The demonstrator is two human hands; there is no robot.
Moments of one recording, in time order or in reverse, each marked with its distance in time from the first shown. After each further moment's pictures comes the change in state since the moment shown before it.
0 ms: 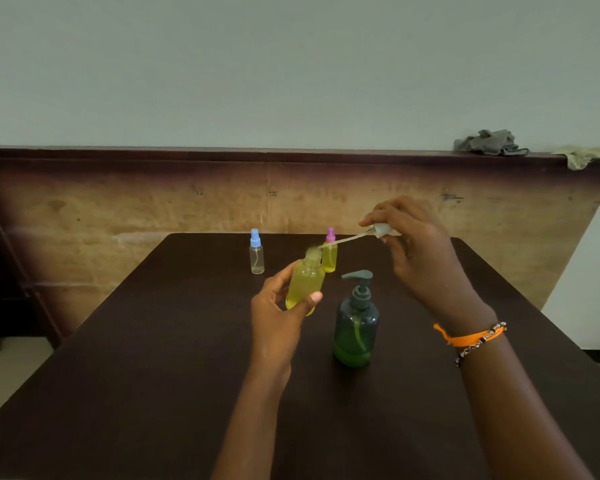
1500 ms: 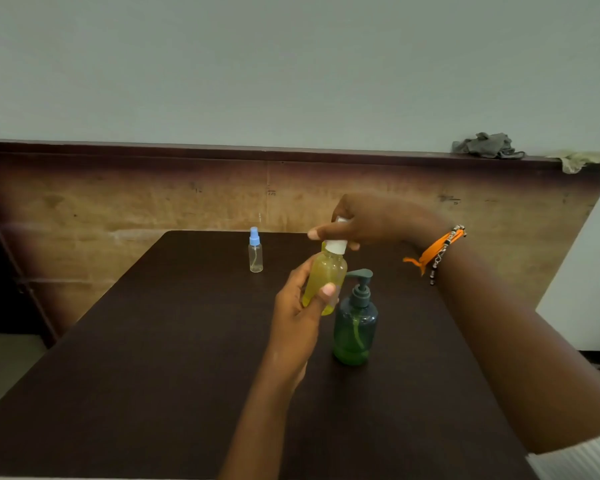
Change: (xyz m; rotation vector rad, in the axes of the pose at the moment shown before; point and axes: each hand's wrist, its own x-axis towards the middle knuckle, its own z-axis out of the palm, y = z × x) left_hand -0.007 0.004 0.011 -0.055 -0.229 0.068; right_hand 0.082 -0.034 0.002 -0.082 -0.893 0.287
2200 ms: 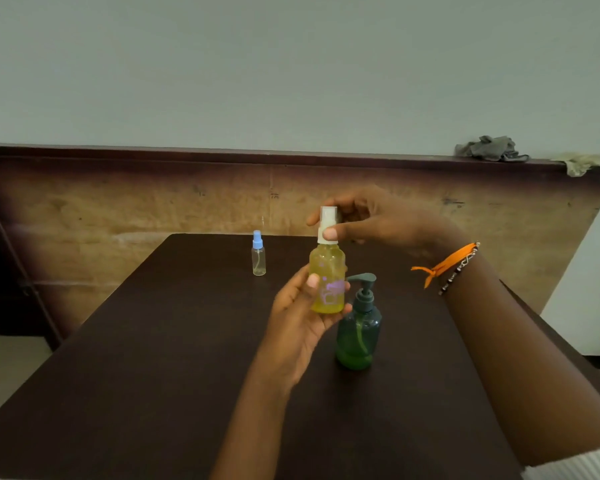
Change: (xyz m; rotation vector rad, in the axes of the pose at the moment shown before) left_hand 0.002 0.008 -0.007 -0.454 -0.108 -0.156; right_hand -0.004 0.021 0.009 0.654 0.050 -0.293
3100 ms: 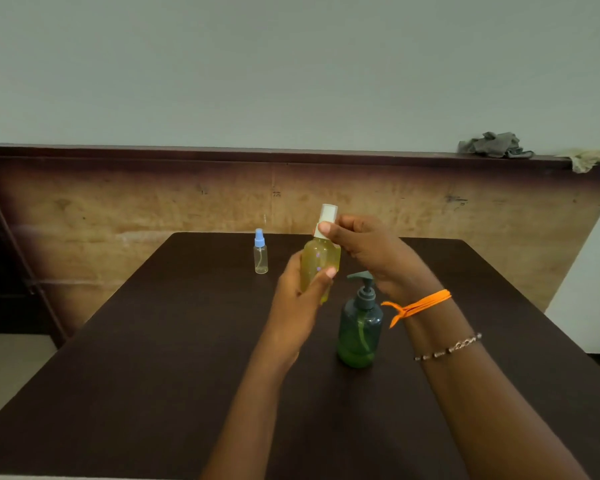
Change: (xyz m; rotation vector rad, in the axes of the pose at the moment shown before) left_hand 0.015 0.007 0.001 0.588 0.148 0.156; right_hand 0.000 0.020 0.051 0.433 0.369 0.177
